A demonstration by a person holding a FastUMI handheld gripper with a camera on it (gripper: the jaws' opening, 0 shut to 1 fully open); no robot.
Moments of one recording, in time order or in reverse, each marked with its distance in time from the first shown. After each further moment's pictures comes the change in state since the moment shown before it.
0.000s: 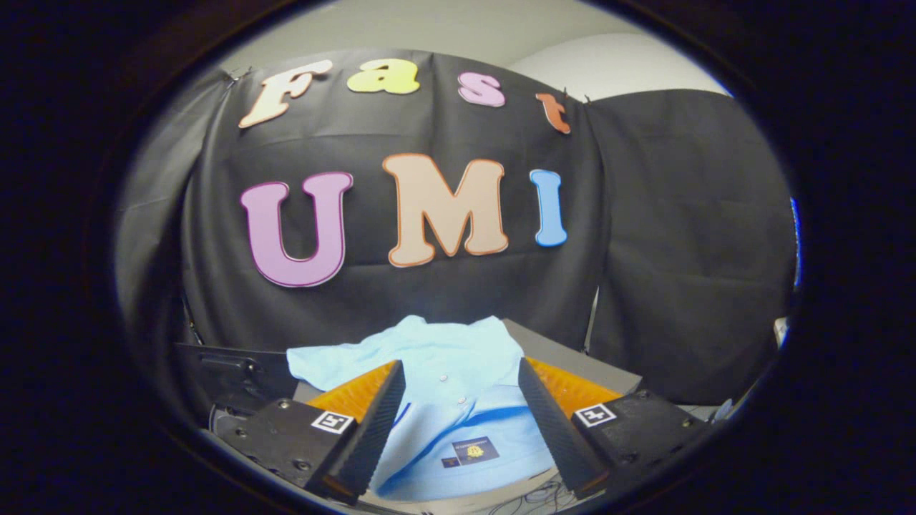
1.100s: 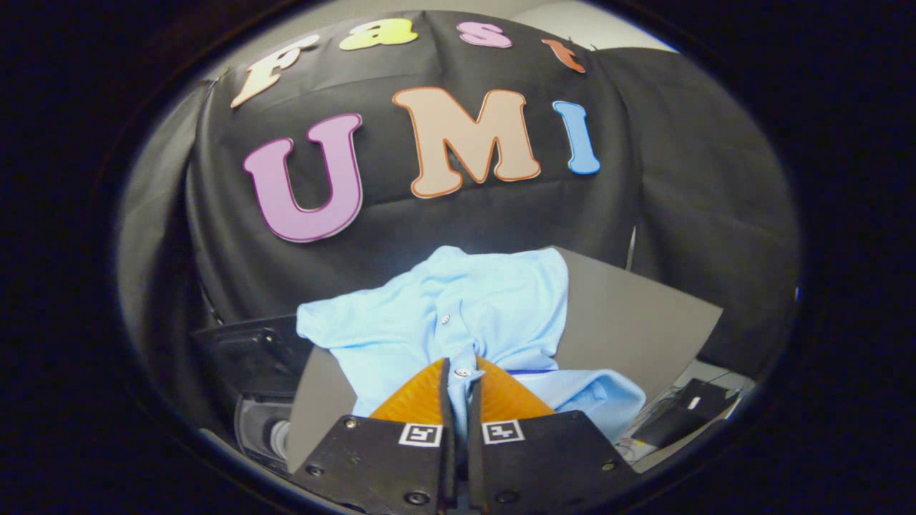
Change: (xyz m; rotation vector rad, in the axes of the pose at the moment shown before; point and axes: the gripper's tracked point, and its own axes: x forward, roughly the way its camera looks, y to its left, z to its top) arm 0.004 0.066 -0.067 0.137 0.216 0.180
